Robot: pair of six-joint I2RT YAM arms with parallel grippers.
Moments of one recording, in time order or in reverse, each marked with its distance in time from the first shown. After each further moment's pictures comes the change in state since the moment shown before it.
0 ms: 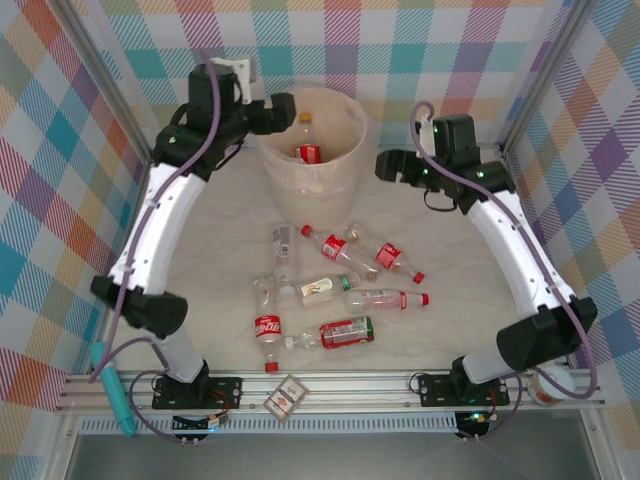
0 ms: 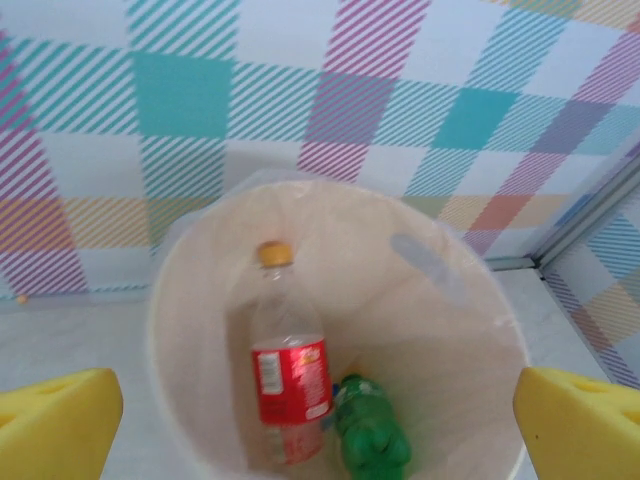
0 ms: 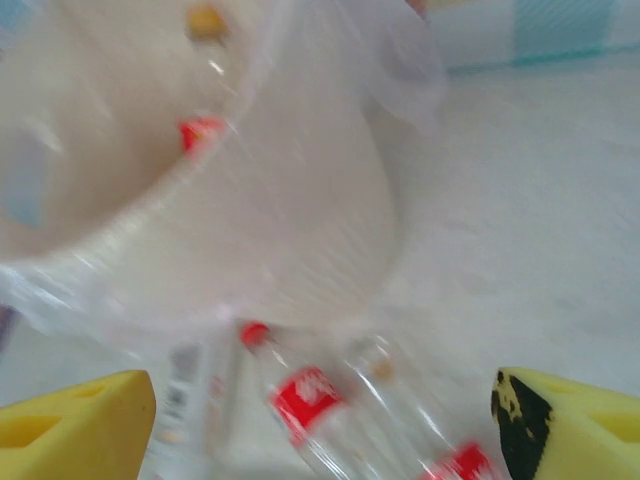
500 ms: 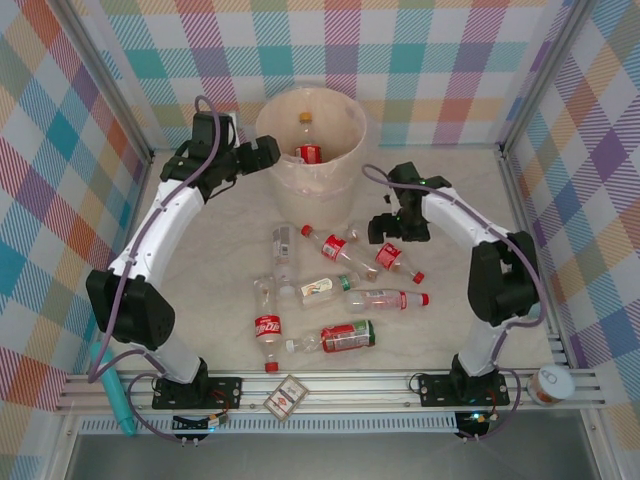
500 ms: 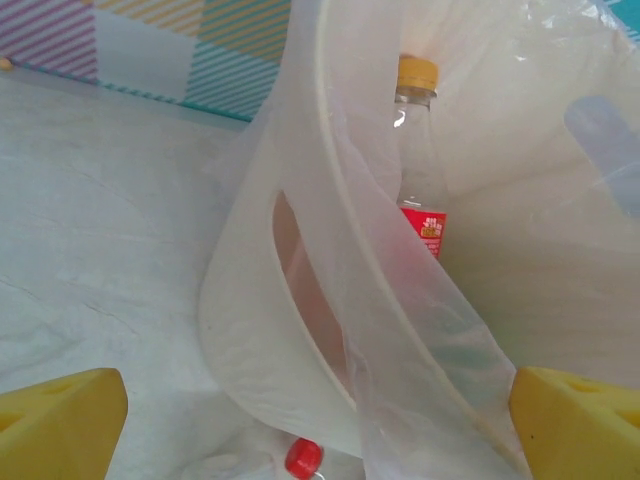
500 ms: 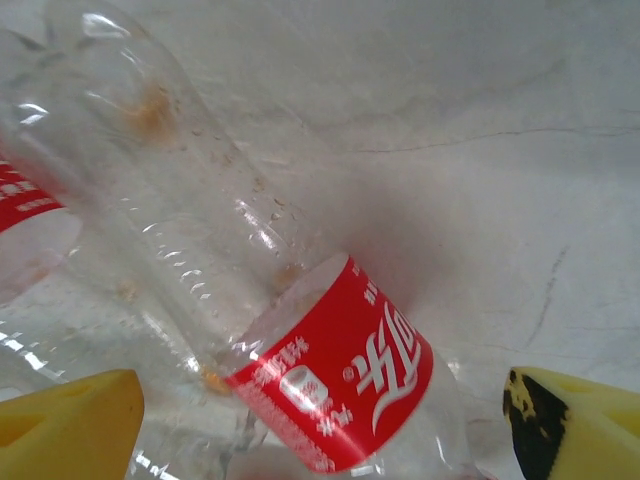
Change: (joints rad) left arm 0.111 -0.046 -0.462 0.174 0.150 -0.194; right arm 0.040 0.357 -0.178 -0.134 0.083 -0.094
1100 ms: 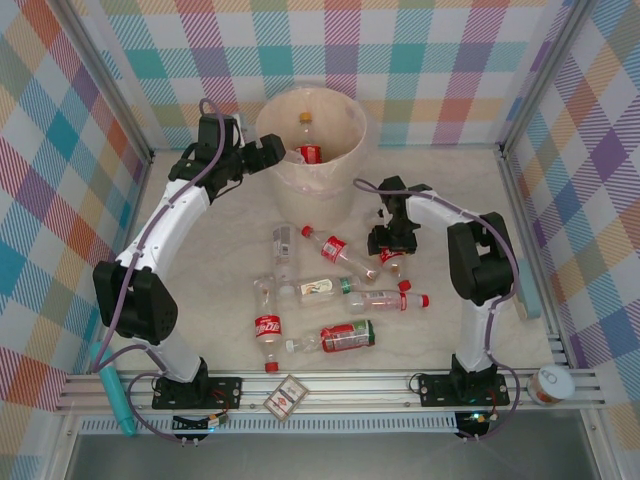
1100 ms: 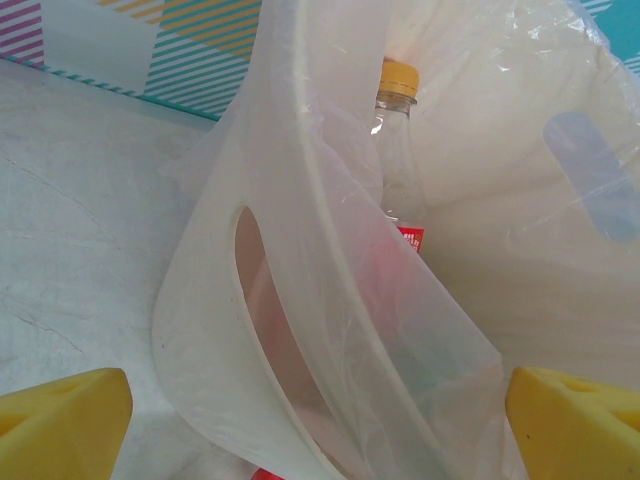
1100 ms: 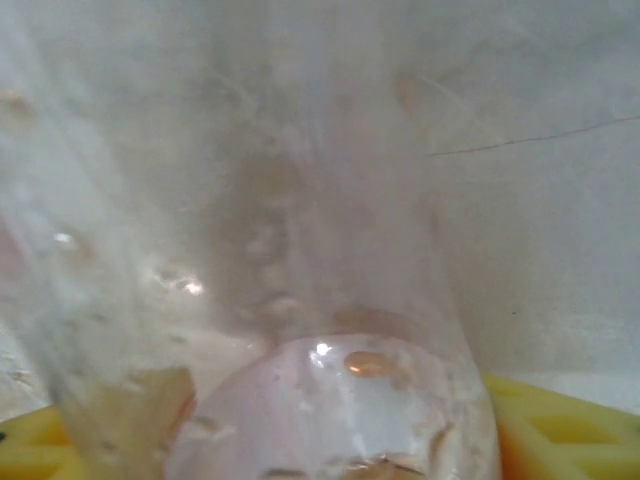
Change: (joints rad) left arm 0.000 0.029 -0.037 0.103 0.043 -0.055; right arm 0.004 0.166 0.000 0.050 -0.014 0.045
